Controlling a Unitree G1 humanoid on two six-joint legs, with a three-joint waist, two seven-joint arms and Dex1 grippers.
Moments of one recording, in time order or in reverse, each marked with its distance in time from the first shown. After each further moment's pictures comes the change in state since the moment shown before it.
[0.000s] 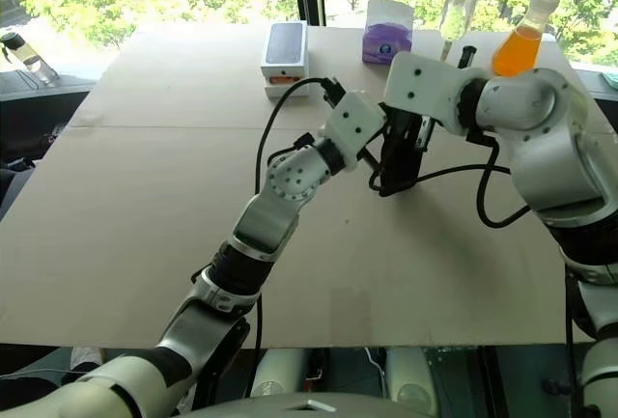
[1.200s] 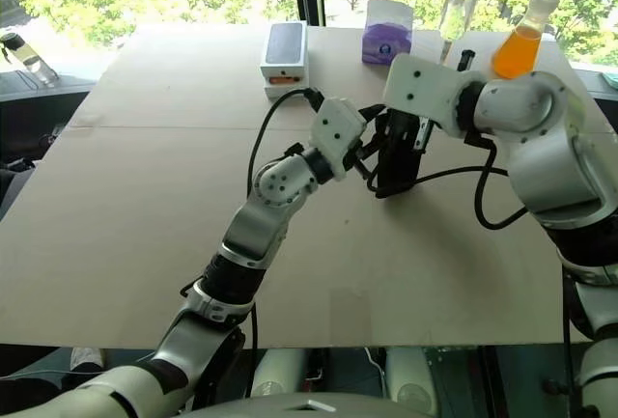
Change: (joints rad) left arm 0.075 0.009 0.060 -0.039 -0.122 -0.037 -0.075; right arm 0.013 0.010 -0.001 -0.004 0.002 0.022 -0.006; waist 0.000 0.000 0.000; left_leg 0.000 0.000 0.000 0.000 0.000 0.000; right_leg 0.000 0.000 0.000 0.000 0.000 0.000
